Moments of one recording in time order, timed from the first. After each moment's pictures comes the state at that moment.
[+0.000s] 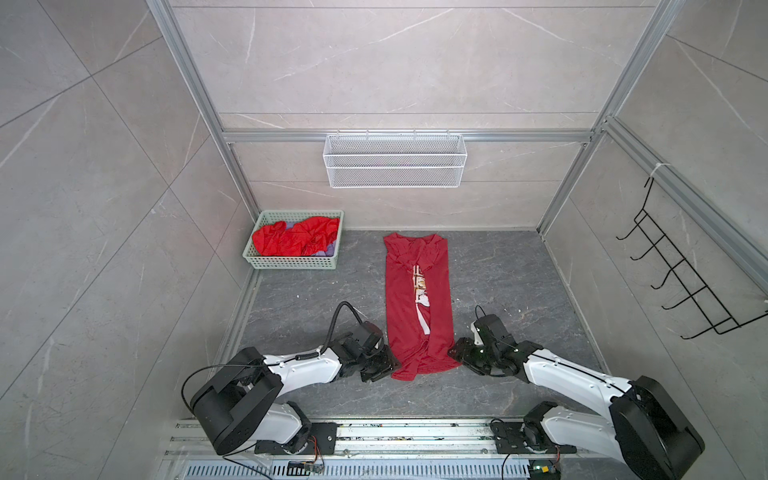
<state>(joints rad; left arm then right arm) -0.82 1.40 0.50 -0.07 0.37 -1.14 0.55 1.21 0.42 -0.22 -0.26 0.95</state>
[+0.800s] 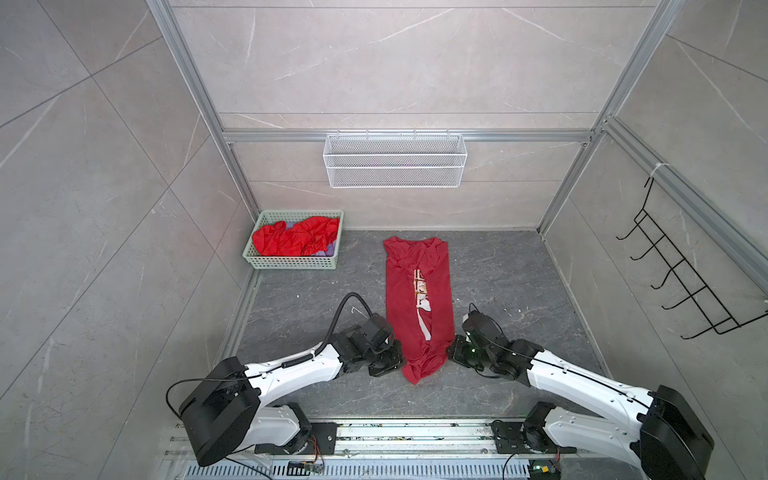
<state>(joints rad) -0.88 1.31 0.73 -0.28 0.30 -1.08 0.73 1.15 0.61 -0.37 -0.03 1.00</state>
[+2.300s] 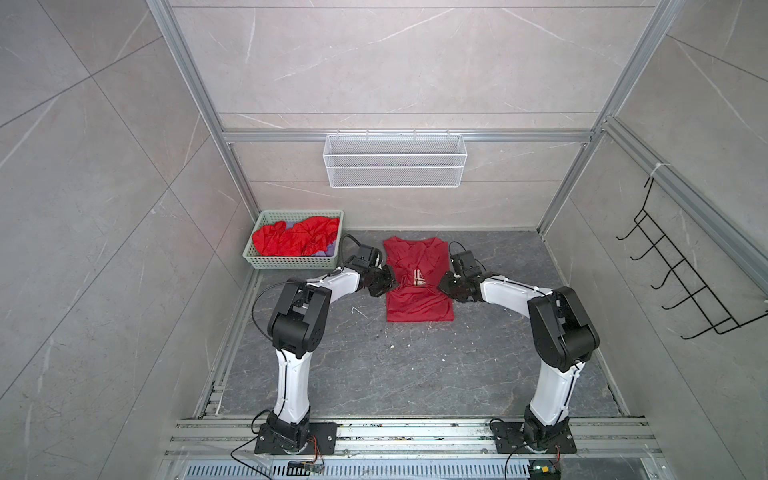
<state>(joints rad) -0.42 2.07 1.41 -0.25 0.48 -0.82 0.36 1.93 1.22 -0.23 -0.06 0.83</state>
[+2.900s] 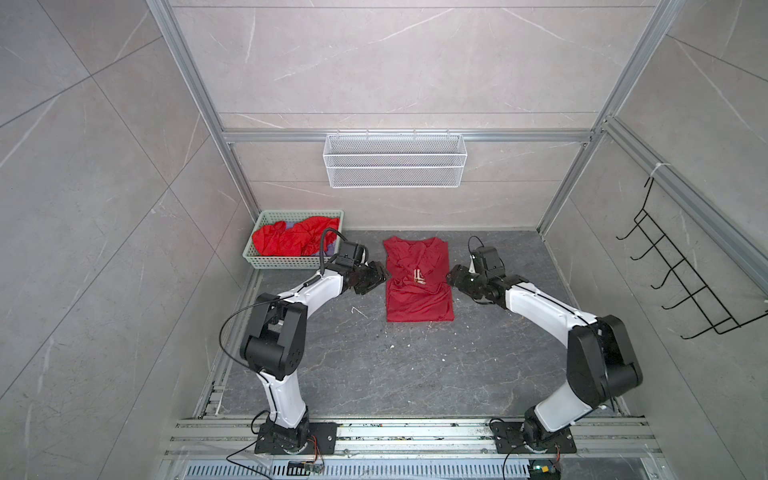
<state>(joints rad) -0.39 1.75 1.20 -0.31 0.40 -0.74 0.33 1.55 1.01 -0.26 -0.12 0.71</state>
